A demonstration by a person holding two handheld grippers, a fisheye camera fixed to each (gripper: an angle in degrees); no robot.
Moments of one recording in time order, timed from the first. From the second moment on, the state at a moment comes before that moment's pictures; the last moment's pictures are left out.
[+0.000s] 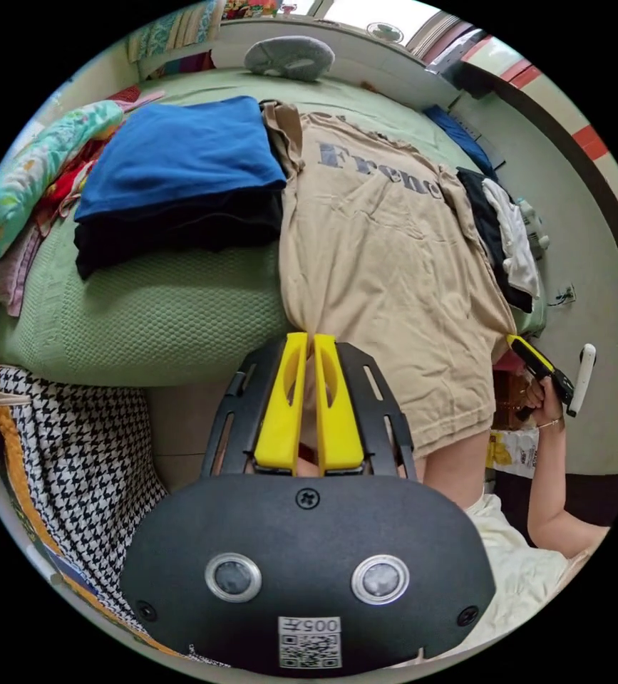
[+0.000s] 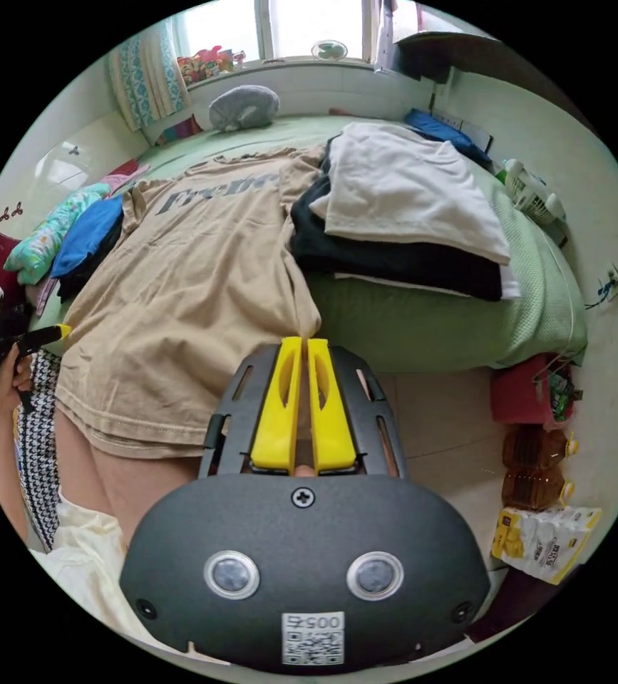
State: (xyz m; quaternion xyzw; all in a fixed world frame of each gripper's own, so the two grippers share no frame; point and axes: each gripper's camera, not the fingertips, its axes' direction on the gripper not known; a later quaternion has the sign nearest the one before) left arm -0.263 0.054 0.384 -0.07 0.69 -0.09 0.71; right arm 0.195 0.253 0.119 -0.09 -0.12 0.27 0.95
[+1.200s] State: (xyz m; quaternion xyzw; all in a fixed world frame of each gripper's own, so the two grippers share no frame) left arm -0.131 -0.265 0.340 0.03 0.72 -0.09 0.69; right arm 0.177 -0.119 0.269 -0.09 0.03 0.09 0.99
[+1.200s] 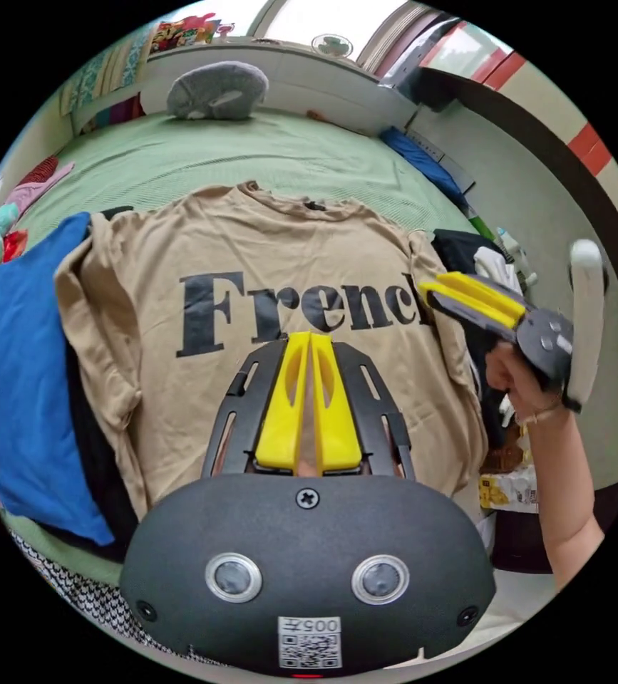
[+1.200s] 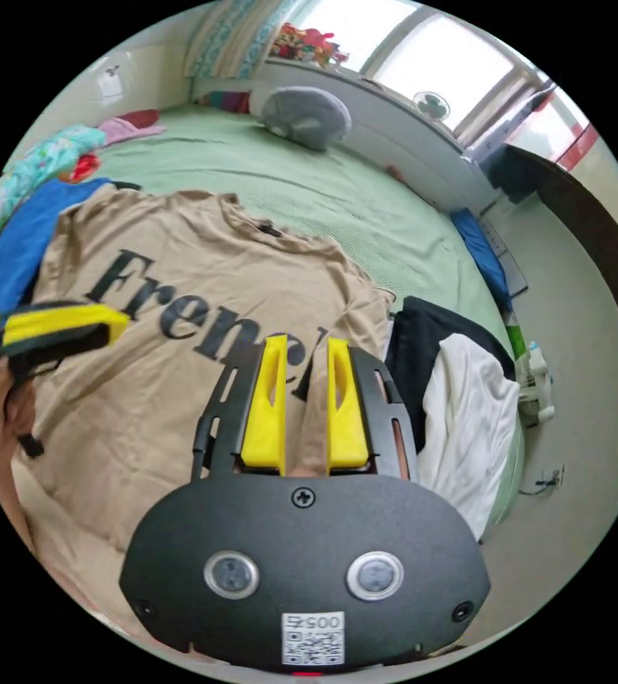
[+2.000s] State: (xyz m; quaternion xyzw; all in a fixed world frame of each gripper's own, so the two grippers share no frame) left arm -0.100 -0.328 0.363 0.02 0.73 -0.10 0.67; right arm 0.380 -0.072 0.254 -0.05 -0.07 0.37 0.92
